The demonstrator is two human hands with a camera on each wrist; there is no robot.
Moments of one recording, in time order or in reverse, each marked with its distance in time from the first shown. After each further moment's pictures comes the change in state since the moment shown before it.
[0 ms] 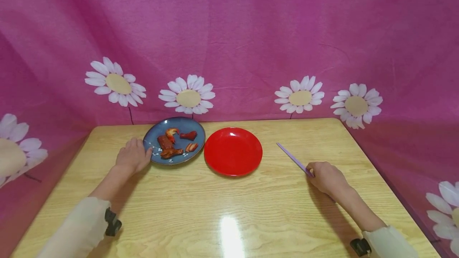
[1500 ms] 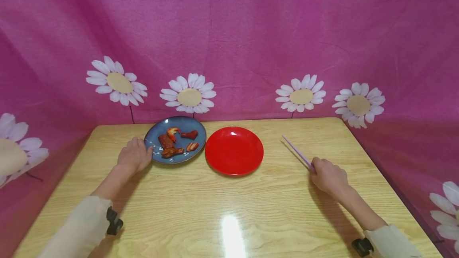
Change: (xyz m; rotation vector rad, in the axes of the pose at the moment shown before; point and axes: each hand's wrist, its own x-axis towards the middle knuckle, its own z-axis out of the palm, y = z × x) left_hand -0.002 0.003 -0.003 -0.009 -0.014 -0.027; right_hand -0.003 -0.001 0.003 0.011 0.092 0.093
